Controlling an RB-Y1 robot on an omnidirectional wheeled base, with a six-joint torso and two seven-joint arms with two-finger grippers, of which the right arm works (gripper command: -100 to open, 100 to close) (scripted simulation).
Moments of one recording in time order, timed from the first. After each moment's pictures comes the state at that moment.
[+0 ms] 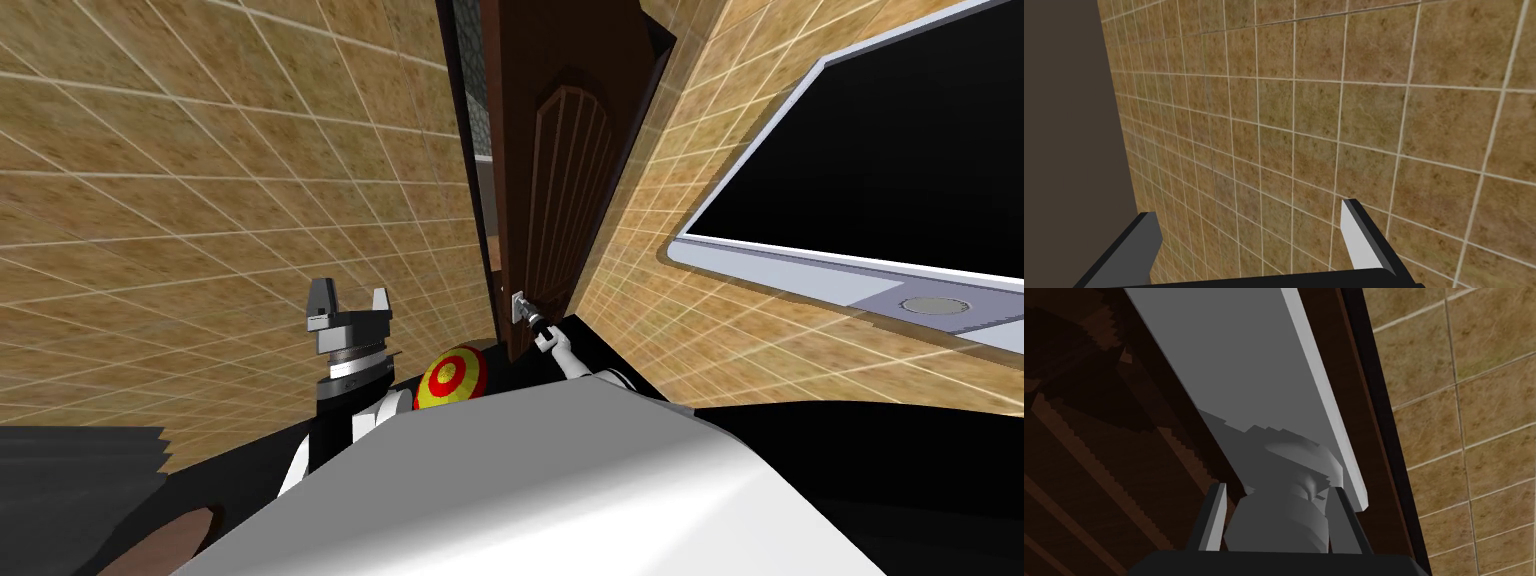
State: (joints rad) arm -0.34 -0.05 0.00 -0.84 0.42 -0.47 0.66
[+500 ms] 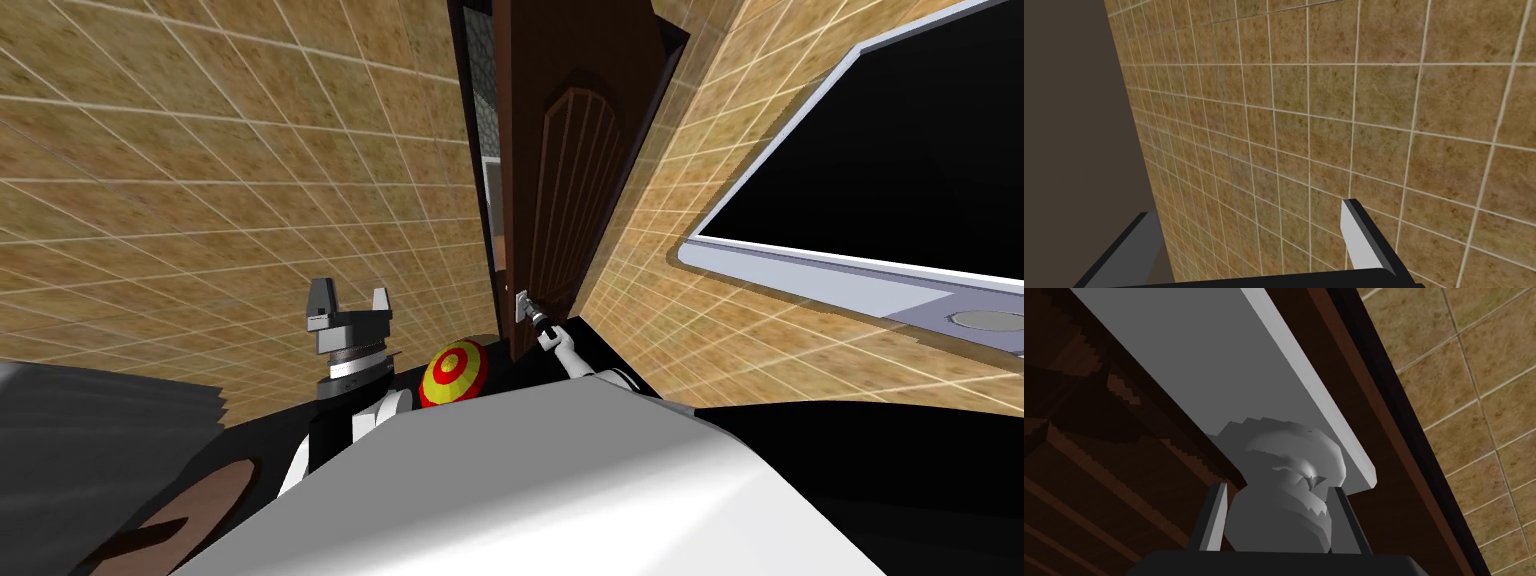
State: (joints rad) arm -0.34 -0.07 -0.01 -0.84 0.32 -0.47 0.53
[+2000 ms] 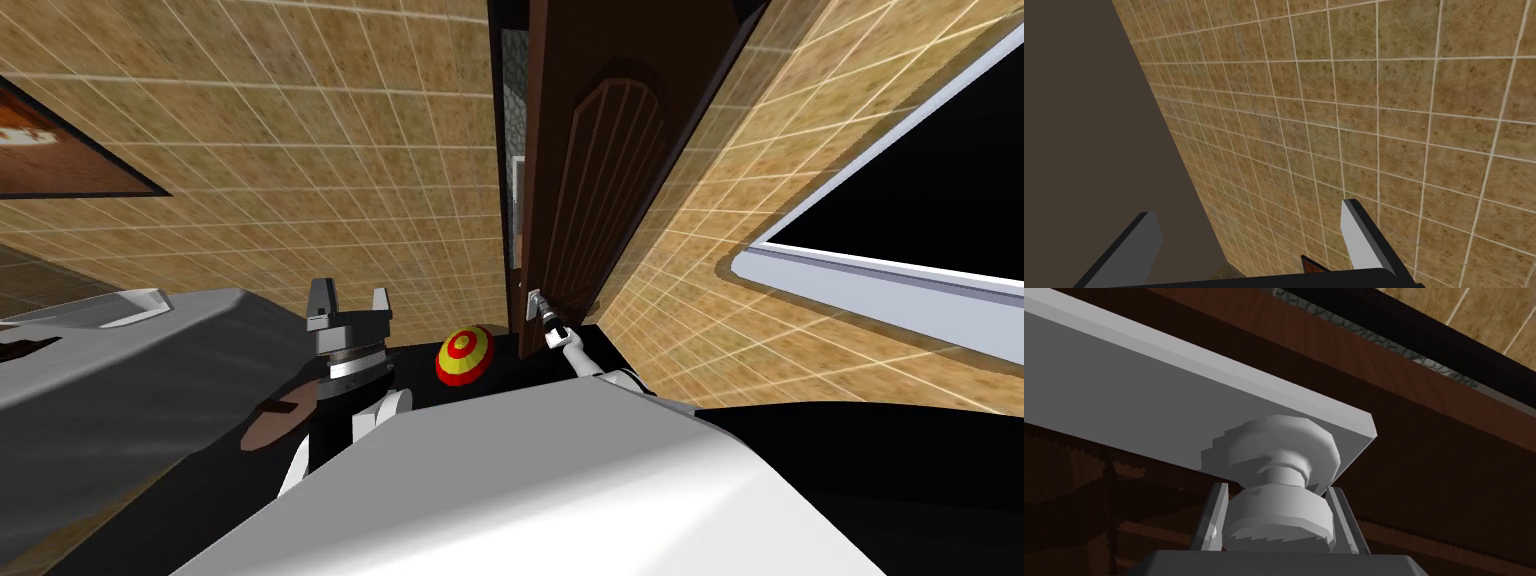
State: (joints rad) arm -0.32 -0.15 -0.02 -0.83 0.02 -0.48 0.16
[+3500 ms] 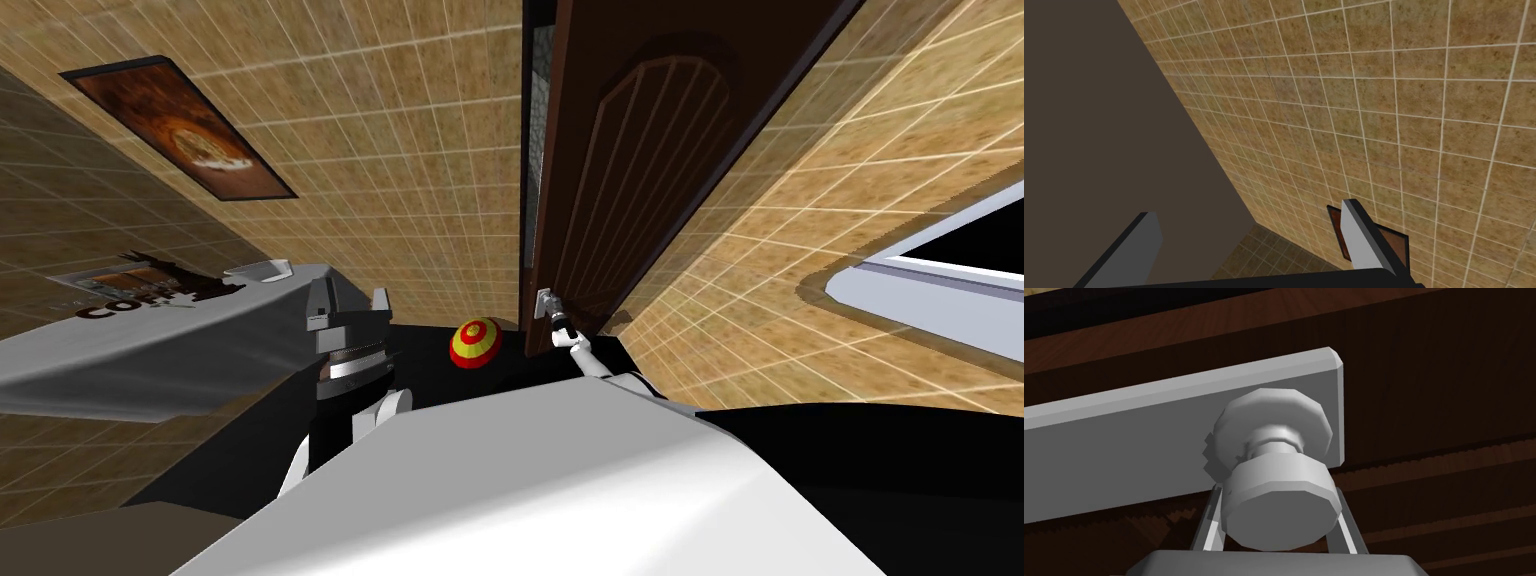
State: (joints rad) arm -0.29 -0.20 -0.03 -0.86 -0.26 -0.47 -0.20
